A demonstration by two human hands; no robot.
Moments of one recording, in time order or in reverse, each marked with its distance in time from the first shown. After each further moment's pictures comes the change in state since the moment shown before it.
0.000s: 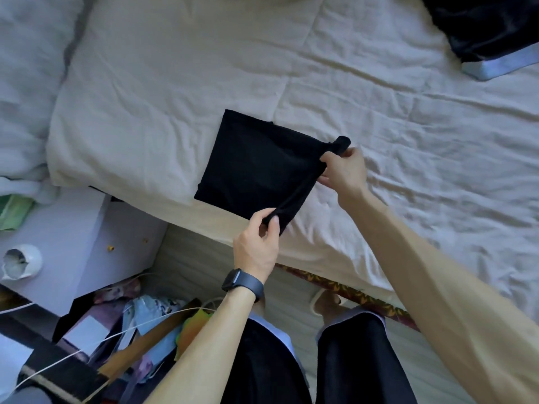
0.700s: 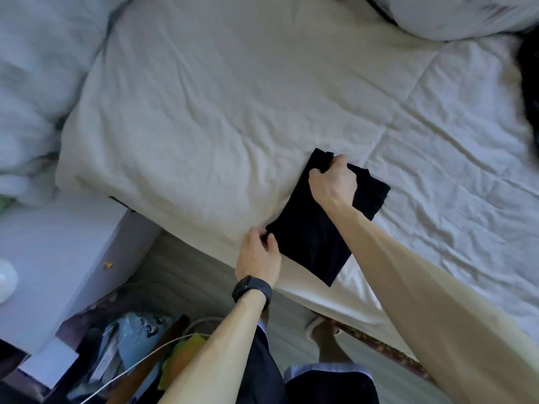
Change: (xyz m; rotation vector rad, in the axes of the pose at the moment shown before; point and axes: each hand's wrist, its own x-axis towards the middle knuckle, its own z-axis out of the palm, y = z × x) left_hand 0.157 -0.129 -0.089 0.007 -0.159 -0.443; right_hand 0.027 -0.035 0.265 -0.836 0.158 -0.253
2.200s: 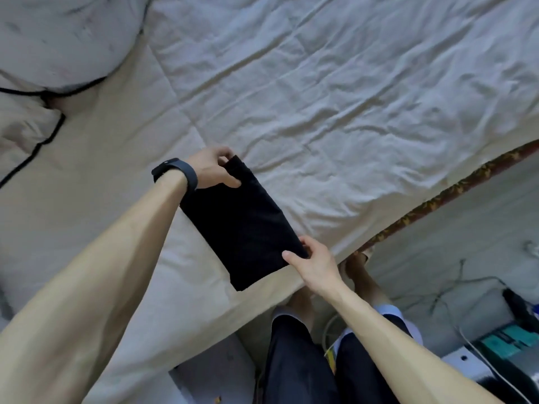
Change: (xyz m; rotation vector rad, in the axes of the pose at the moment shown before) left_hand 0.068 0.281 0.083 1.159 -0.884 0.734; right_hand -0.162 0.157 0.028 0.999 0.069 0.531
